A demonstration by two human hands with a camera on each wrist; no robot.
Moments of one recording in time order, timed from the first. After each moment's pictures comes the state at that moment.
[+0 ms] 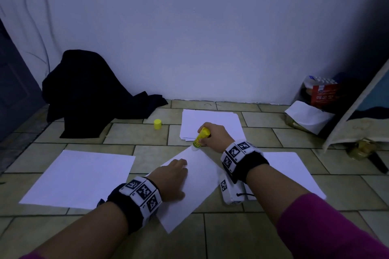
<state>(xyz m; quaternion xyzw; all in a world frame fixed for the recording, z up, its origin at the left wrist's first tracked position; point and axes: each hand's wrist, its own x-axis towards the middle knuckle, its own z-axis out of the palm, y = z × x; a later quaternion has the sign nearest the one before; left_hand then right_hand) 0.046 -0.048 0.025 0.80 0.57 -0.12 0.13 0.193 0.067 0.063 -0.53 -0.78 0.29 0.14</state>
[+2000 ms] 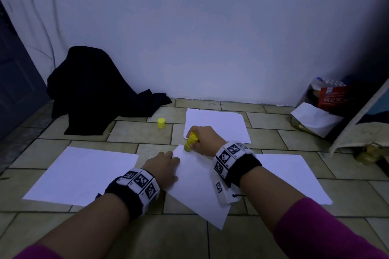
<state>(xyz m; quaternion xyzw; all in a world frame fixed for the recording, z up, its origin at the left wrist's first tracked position) 0.020 -0.030 0.019 0.72 0.67 -0.11 0.15 0.159 0.051 0.071 -0.47 -0.85 0.23 0.05</state>
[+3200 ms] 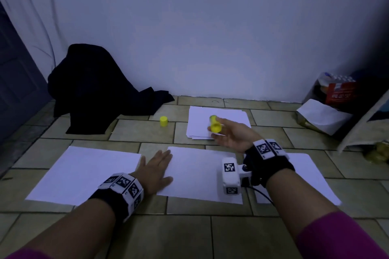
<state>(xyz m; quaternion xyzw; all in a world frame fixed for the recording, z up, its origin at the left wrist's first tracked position) -0.013 -0.040 -0.003 0.71 0.65 -0.11 0.22 0.208 0.077 0.071 -0.47 -0.36 0.73 0.33</state>
